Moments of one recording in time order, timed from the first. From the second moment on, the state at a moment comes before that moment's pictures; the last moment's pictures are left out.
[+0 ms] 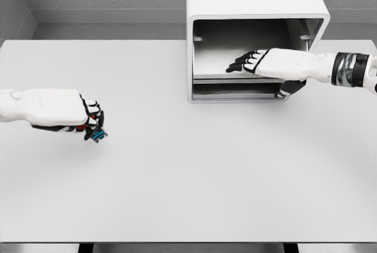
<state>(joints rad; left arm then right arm) -0.88 1.17 -1.01 -1.76 -0.23 -0.61 -0.51 -0.78 -0.76 0.69 -1.42 0.30 -0.60 0.61</state>
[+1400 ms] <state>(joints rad) -1.18 0.79 -0.93 -1.72 -0.03 -0.61 -0.54 -0.31 -1.05 0.12 -1.71 0.13 -0.61 0.61</state>
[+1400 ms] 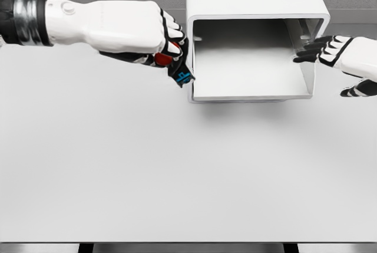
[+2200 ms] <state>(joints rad) -1.22 0.22 -0.92 -1.20 -0.23 -0.61 -0.61 0.03 -1.04 -0.01 -1.75 0.14 -0.61 0.61</state>
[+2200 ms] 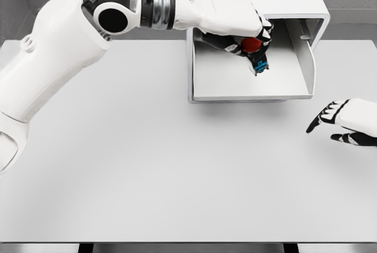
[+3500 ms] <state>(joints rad) -1.25 0.16 -0.91 -1.07 -0.12 -0.63 -0.65 -0.17 -1.01 0.15 -1.76 0.14 -0.61 0.61</state>
